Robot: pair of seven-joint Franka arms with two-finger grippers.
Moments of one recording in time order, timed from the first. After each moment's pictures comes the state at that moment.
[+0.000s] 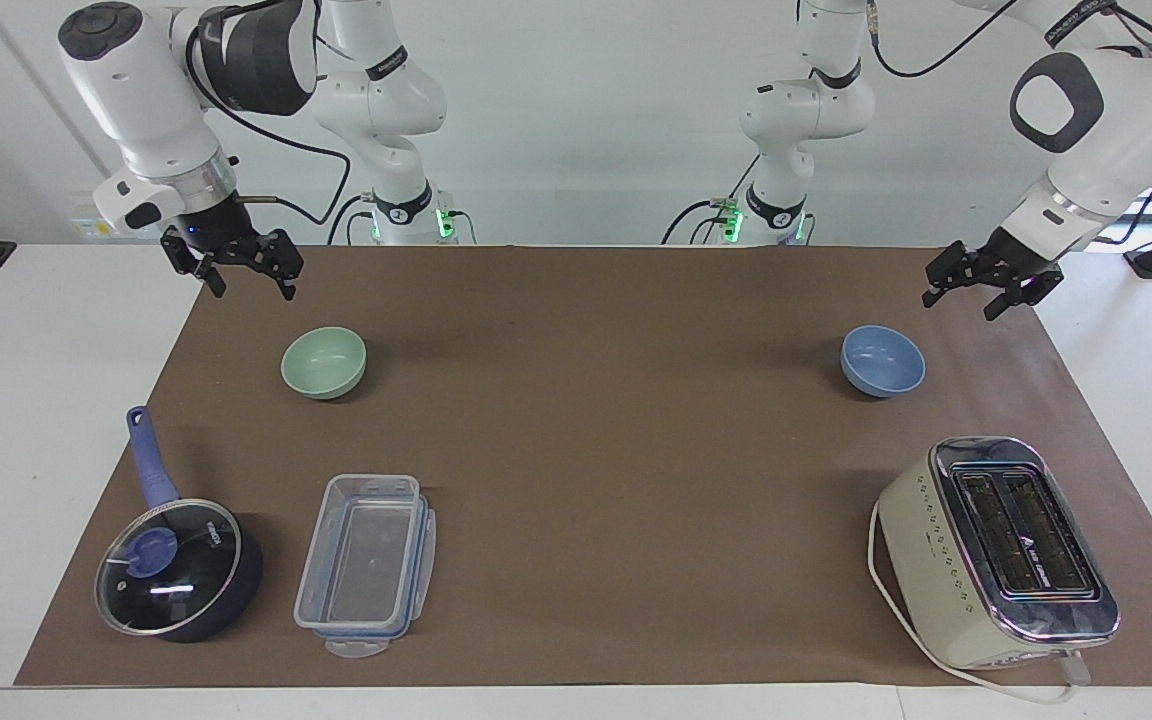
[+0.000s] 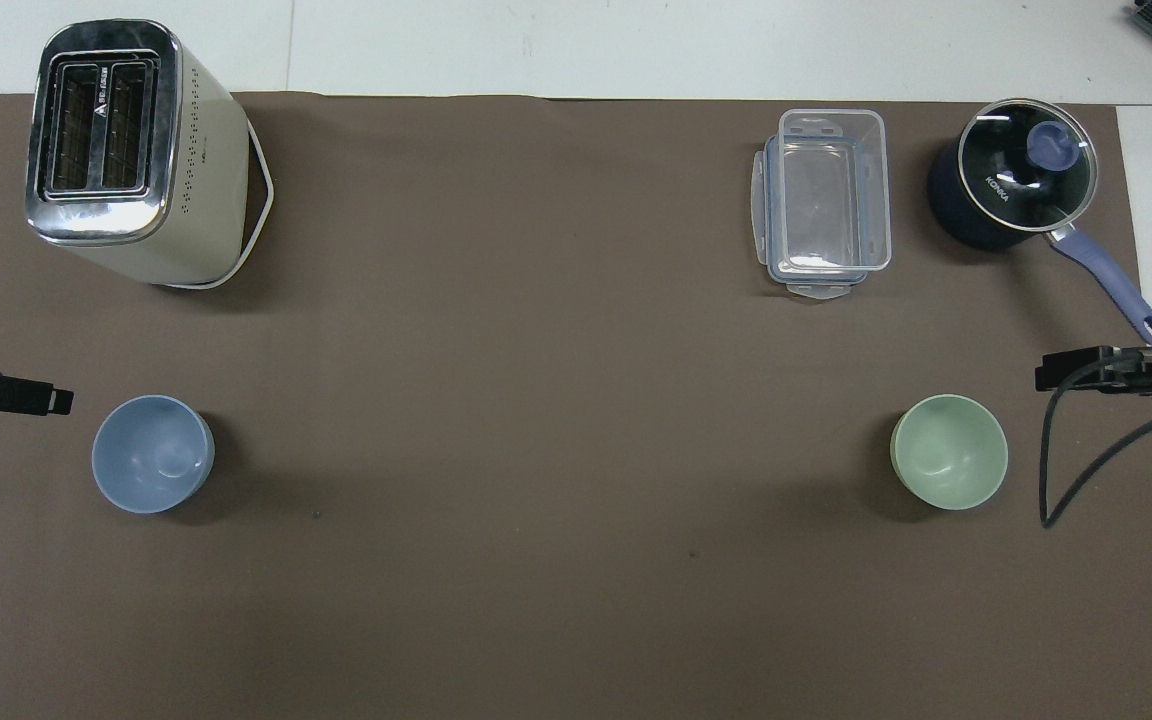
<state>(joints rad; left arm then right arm) 0.06 -0.11 0.11 -1.98 -0.15 1.82 0.40 -0.06 -0.14 -0.05 -1.93 -0.01 1.81 -0.04</state>
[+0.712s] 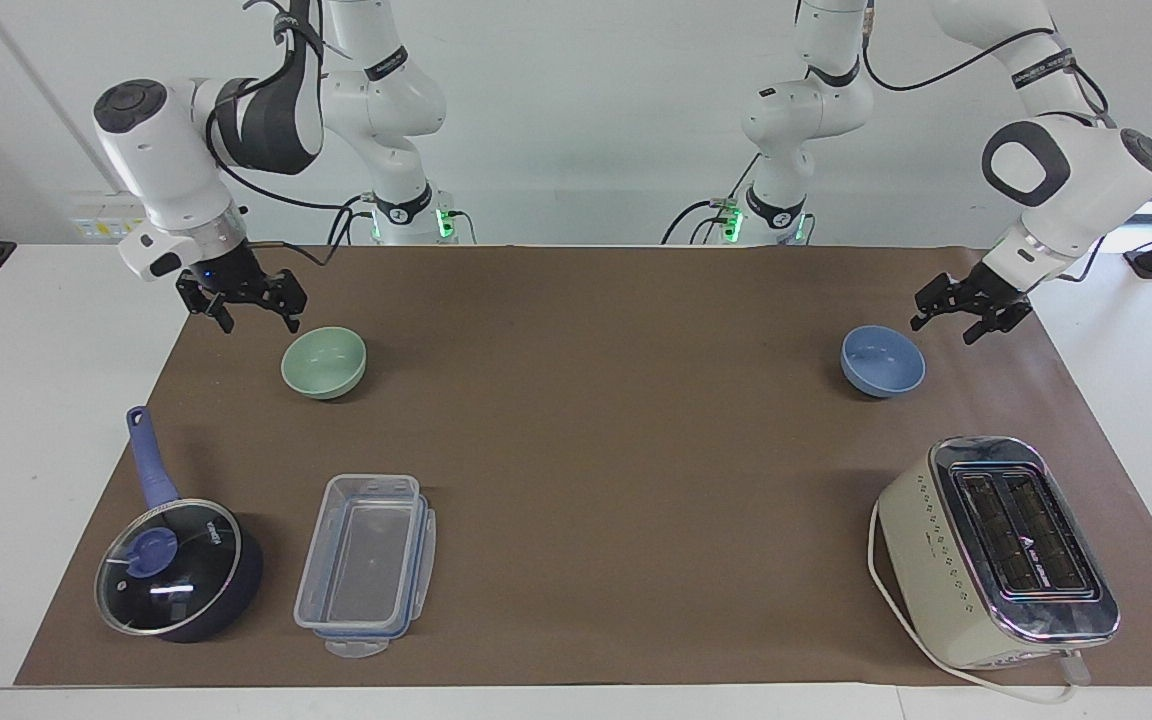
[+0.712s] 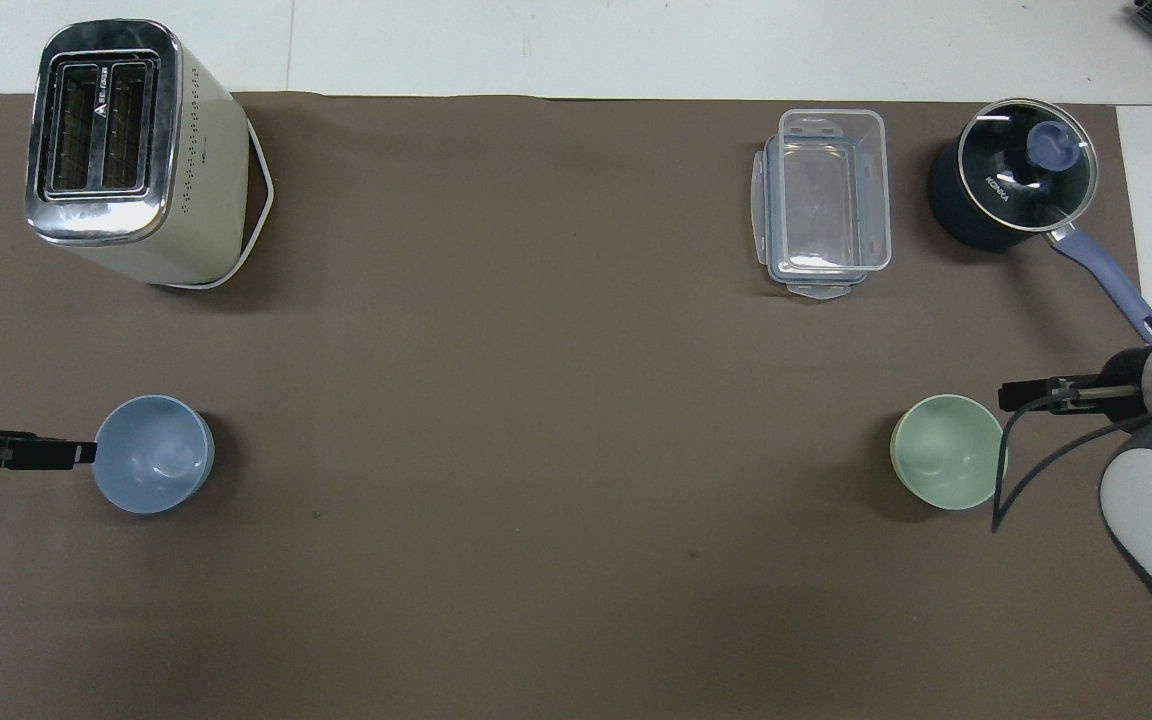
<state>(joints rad) 0.19 -0.10 0.11 -2.27 -0.24 2.10 0.62 -0.11 -0.13 -0.05 -2.18 0.00 2.10 -0.16</state>
